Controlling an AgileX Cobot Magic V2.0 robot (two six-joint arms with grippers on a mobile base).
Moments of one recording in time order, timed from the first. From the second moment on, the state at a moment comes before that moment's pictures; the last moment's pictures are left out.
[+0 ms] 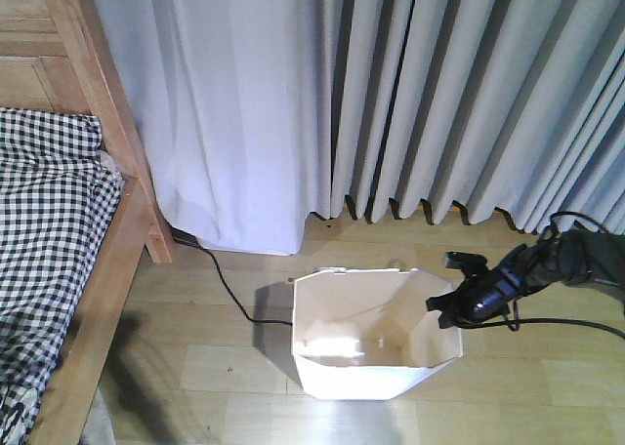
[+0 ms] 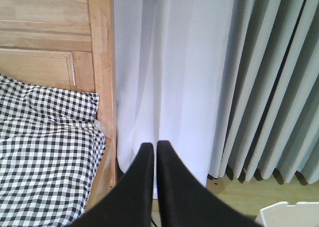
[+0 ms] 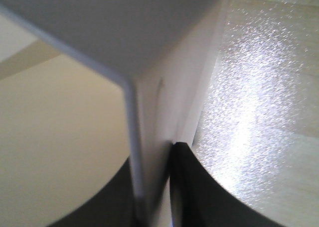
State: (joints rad) left arm 0.01 -0.01 0.03 -0.04 0.27 -0.04; right arm -0.15 3.12 -1.88 0.71 0.54 -0.88
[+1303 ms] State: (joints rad) left arm 0.01 -0.01 0.03 -0.04 0.27 -0.04; right arm -0.14 3.18 -1.99 0.70 0.59 -0.79
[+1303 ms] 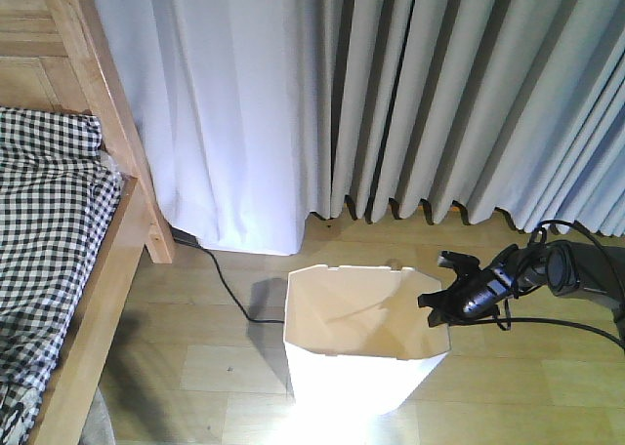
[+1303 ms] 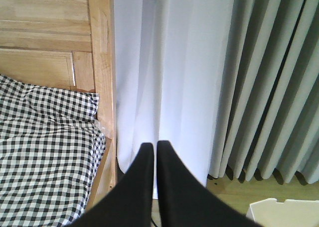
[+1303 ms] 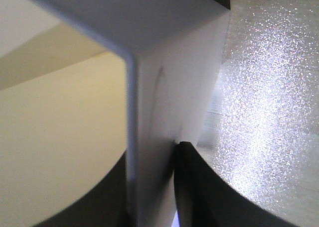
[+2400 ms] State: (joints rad) left arm 0.01 -0.01 0.03 -0.04 0.27 -0.04; right arm -0.14 3.18 -2.00 0.71 0.51 -0.80
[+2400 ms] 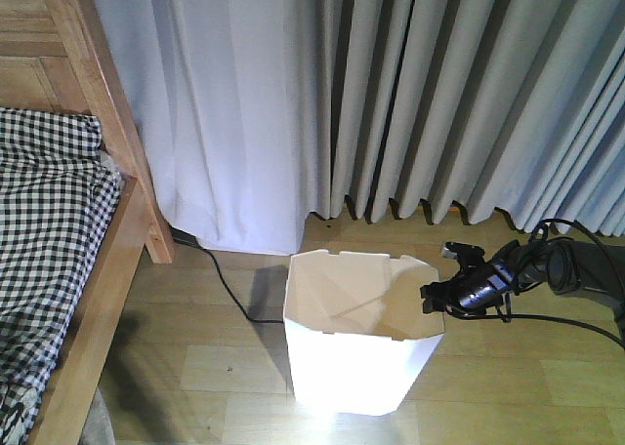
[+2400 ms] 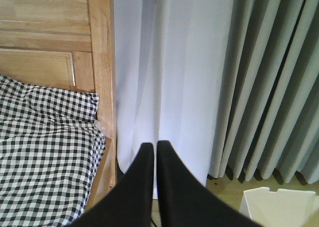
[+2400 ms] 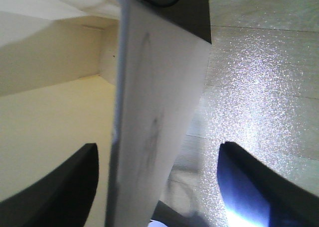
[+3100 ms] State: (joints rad) left arm 0.01 -0.01 0.03 -0.04 0.27 -0.04; right arm -0.14 2.67 -1.32 1.13 0.31 -1.31
